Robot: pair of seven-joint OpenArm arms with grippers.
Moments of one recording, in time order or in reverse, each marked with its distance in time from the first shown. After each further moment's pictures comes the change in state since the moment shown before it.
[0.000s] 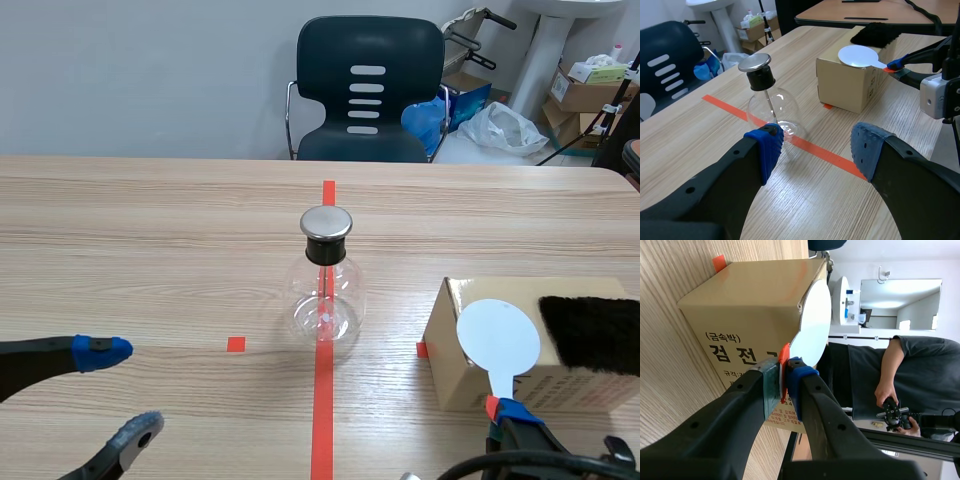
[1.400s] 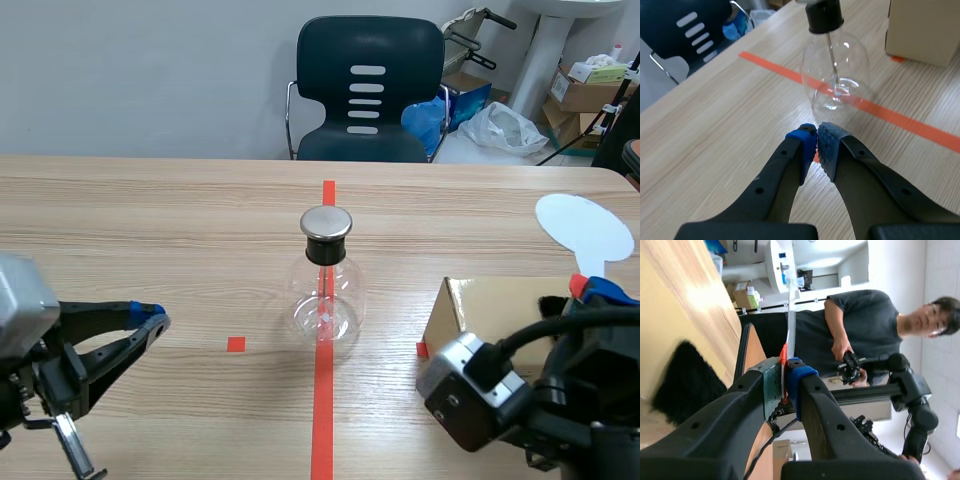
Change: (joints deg) left arm -26.8 4.3 12.9 -14.7 -3.7 -0.2 13.4; right arm 1.6 5.3 -2.8 18.1 -9.3 0.7 -20.7
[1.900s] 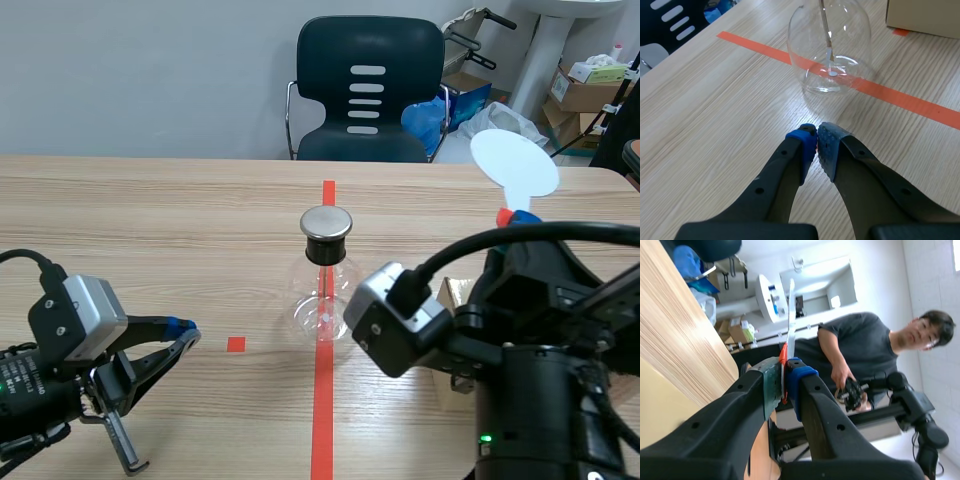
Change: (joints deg) left arm -14.0 4.9 13.3 -11.9 0.3 -0.4 0.0; right arm 12.7 0.0 -9.9 -2.9 0.0 1.1 -1.6
